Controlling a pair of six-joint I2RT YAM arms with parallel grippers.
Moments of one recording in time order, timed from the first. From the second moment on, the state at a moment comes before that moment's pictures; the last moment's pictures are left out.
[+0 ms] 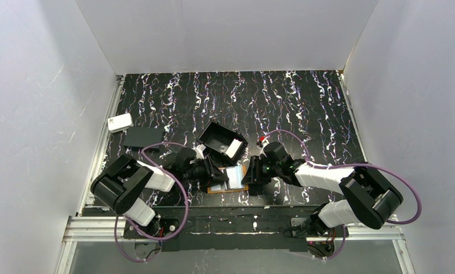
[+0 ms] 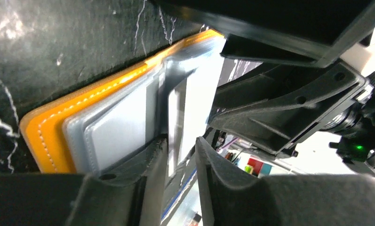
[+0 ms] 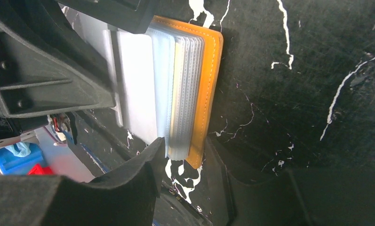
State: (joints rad) left arm -0.61 1.56 0.31 0.61 0.56 -1.19; right arm 0.75 1.37 0.48 0.07 -0.35 0.77
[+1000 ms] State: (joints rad) left arm -0.80 1.45 0.62 -0.03 0.27 -0.78; right arm 0.76 1.38 0.50 0.05 -0.34 0.75
